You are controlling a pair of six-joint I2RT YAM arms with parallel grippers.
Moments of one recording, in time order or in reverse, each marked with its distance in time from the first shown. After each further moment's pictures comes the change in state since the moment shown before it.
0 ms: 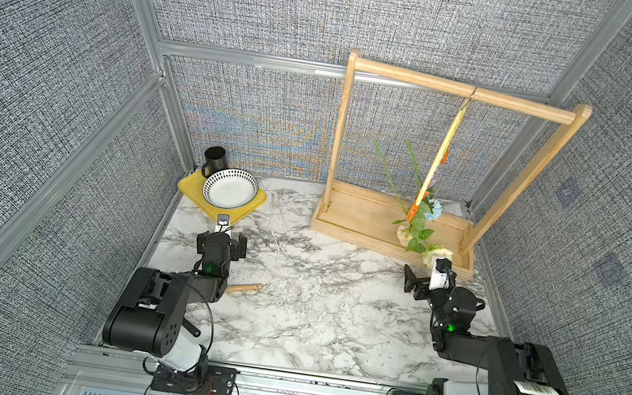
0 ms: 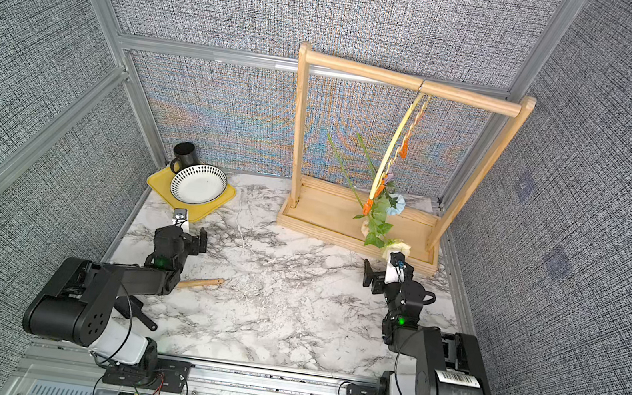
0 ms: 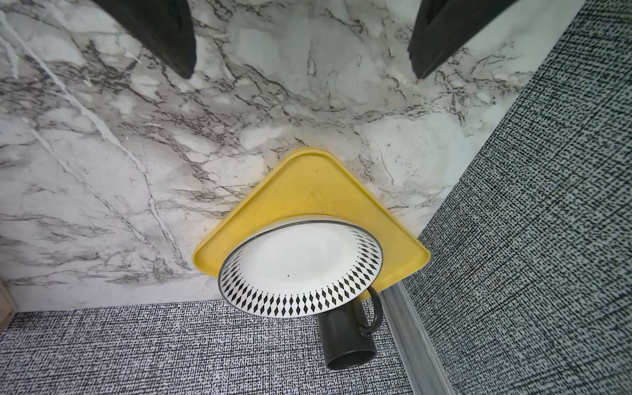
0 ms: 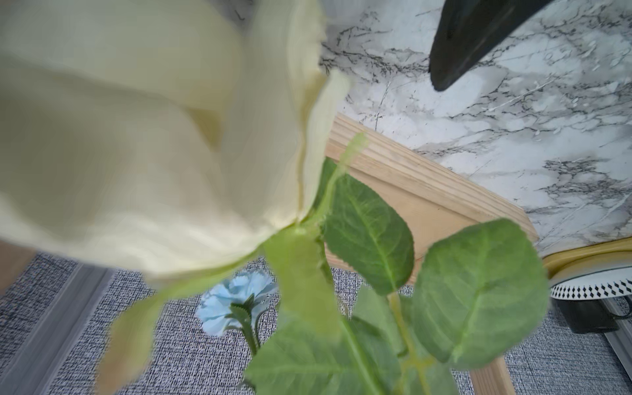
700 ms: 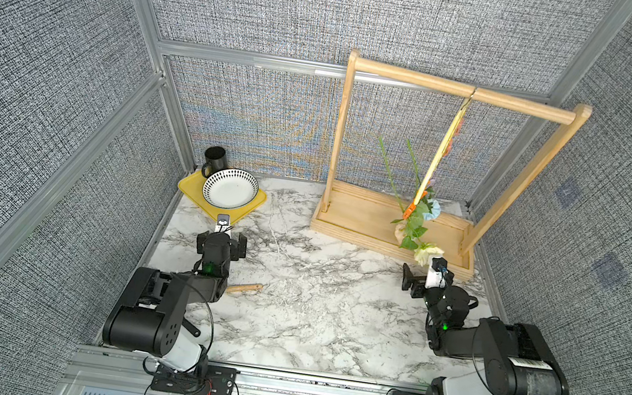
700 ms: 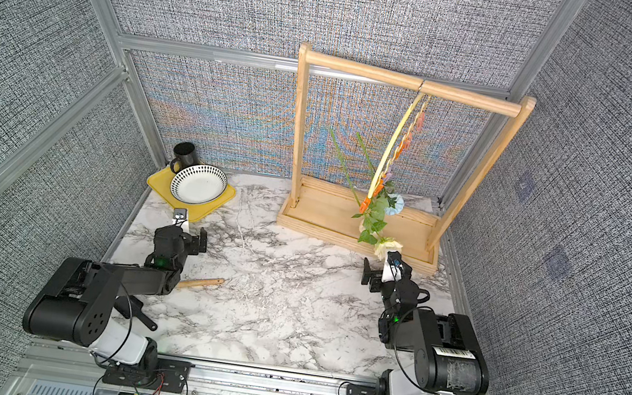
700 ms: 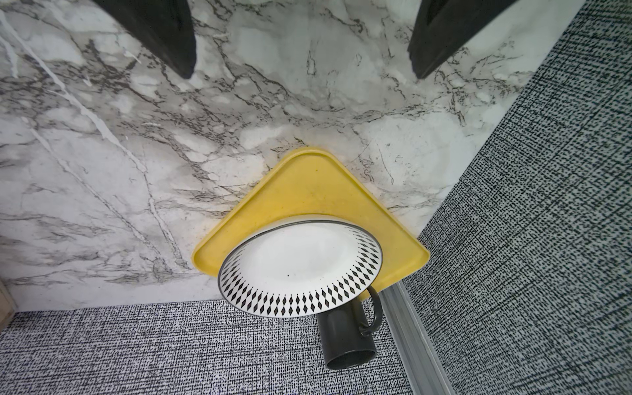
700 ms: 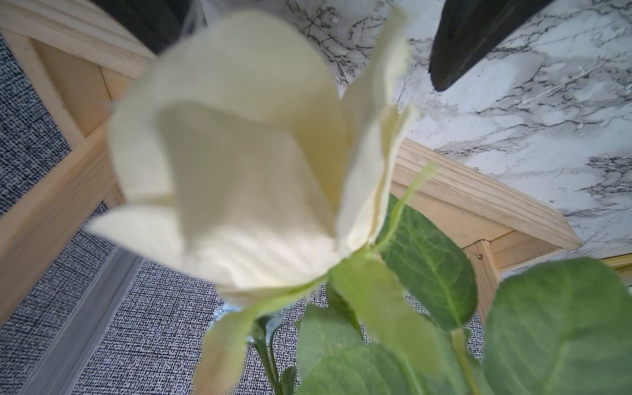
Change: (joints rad) left arm 0.001 0.000 0.000 0.000 0.000 0.000; right arm 0.025 0.092 0.001 0.101 0.098 -0.007
